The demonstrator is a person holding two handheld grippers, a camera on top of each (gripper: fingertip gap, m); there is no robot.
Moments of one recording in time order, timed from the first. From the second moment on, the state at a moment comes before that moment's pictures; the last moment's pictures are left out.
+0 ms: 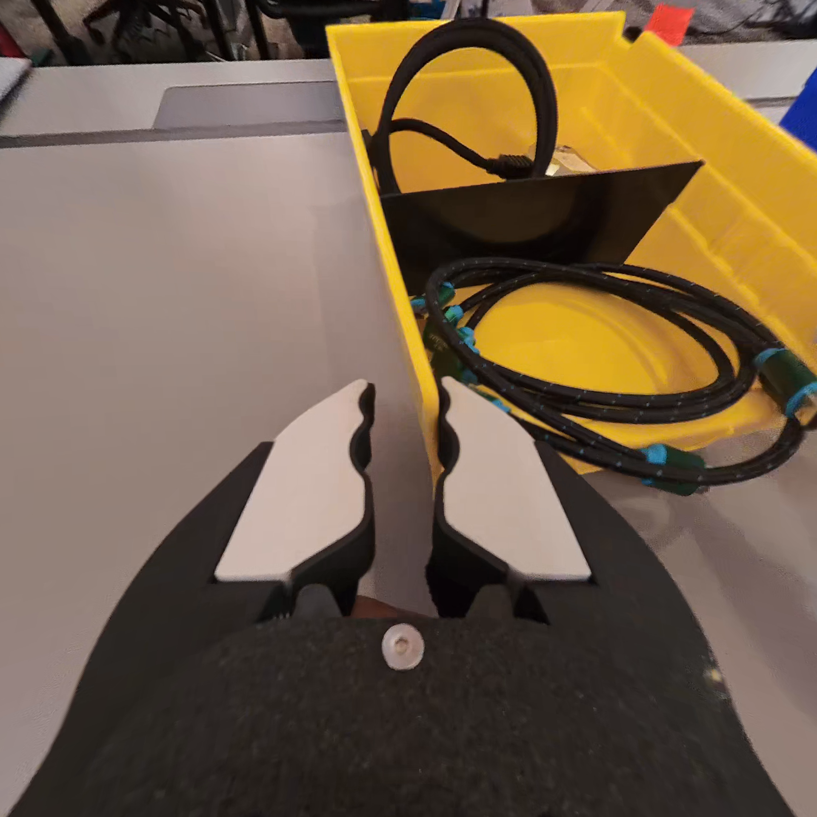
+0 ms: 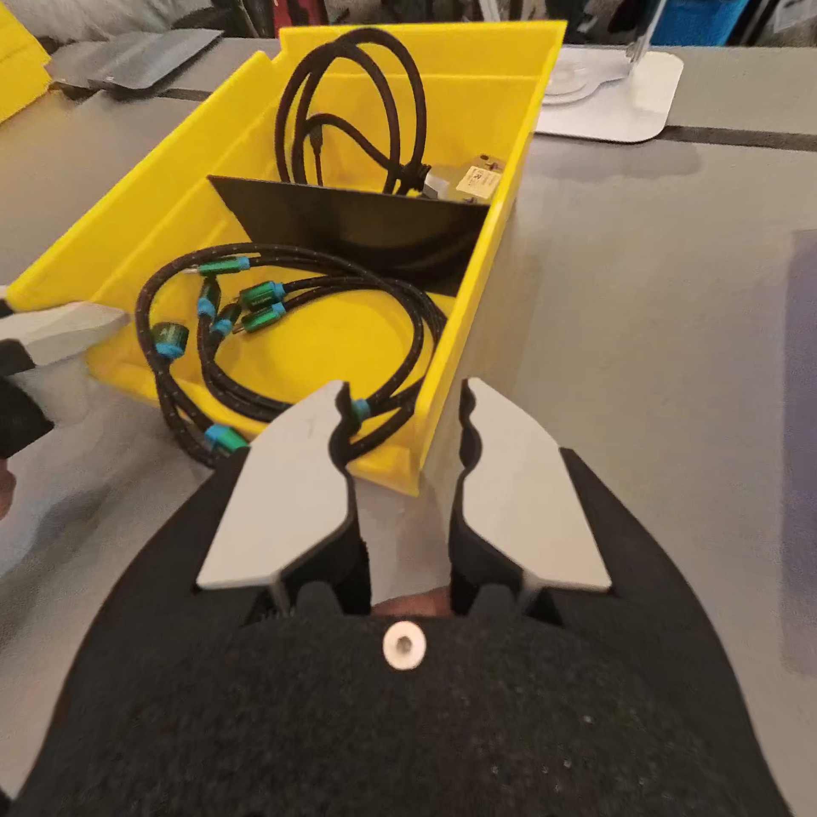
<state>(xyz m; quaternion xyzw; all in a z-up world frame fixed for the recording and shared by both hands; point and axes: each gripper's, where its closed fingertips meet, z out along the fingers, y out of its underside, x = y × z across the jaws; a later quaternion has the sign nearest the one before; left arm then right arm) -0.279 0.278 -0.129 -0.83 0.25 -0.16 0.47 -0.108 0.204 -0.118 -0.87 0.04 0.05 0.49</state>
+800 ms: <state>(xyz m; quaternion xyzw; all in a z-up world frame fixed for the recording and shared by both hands) -0.527 0.355 -0.128 -0.83 0.15 -0.17 0.51 -0.343 0.294 -0.124 -0.85 -0.02 -0.06 0.53</state>
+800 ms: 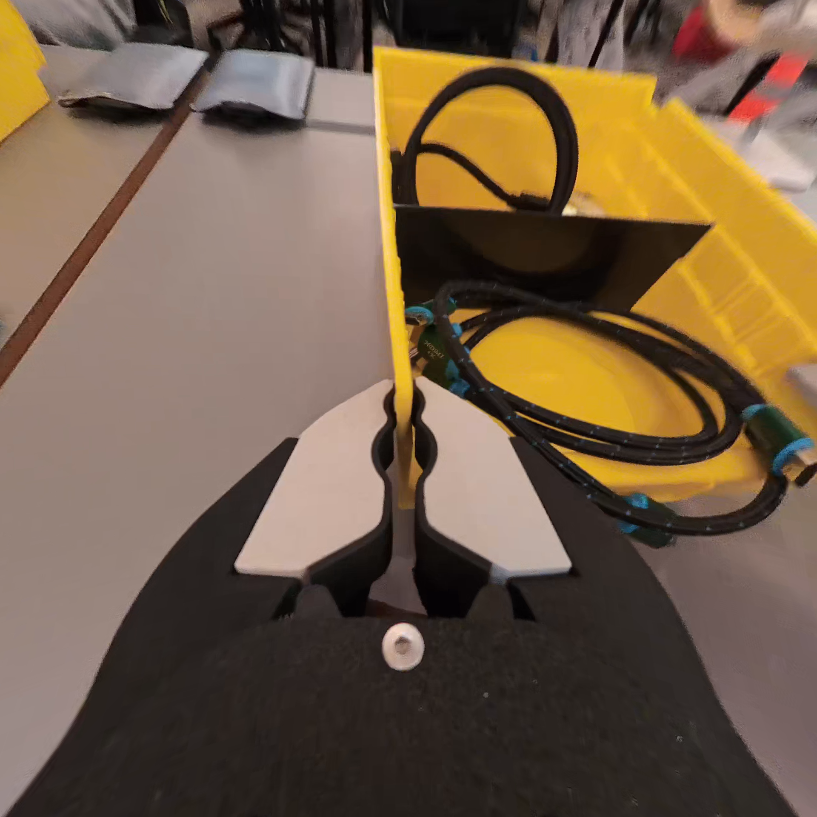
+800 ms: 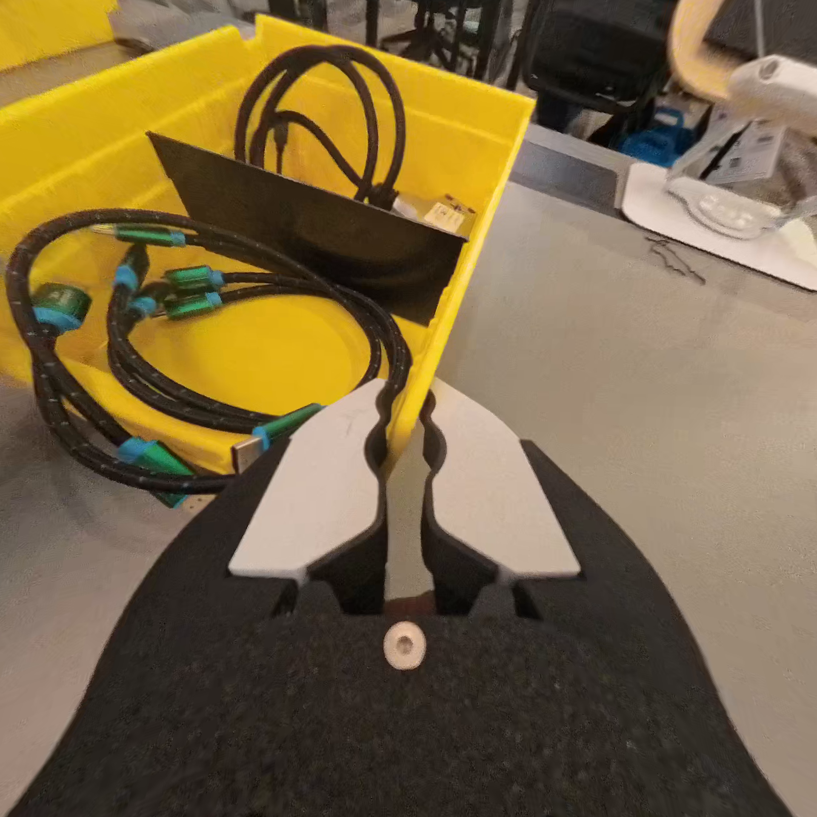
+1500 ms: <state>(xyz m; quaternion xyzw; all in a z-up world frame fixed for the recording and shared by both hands) -0.312 0.173 -0.100 -0.77 0.27 -0.35 0.46 -0.068 0.087 -0.136 -0.83 -0.12 0.04 0.55</state>
